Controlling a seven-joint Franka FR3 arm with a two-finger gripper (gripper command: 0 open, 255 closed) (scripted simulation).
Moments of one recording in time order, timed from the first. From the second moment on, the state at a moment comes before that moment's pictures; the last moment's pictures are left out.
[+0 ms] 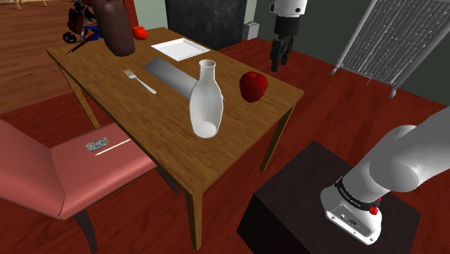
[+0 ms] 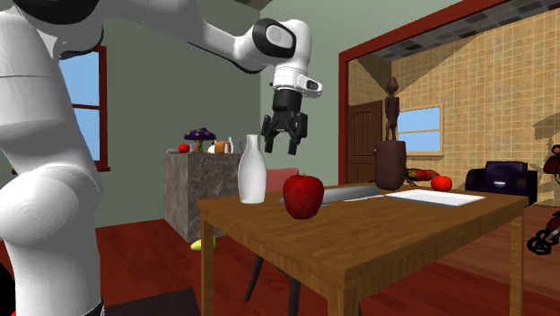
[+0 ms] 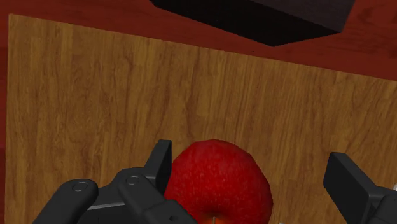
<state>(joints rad) 0.02 -0.24 0.03 -1.95 0.04 1.55 -0.22</state>
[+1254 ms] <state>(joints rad) 0.04 0.08 0.05 -1.68 0.00 1.53 -0.26</state>
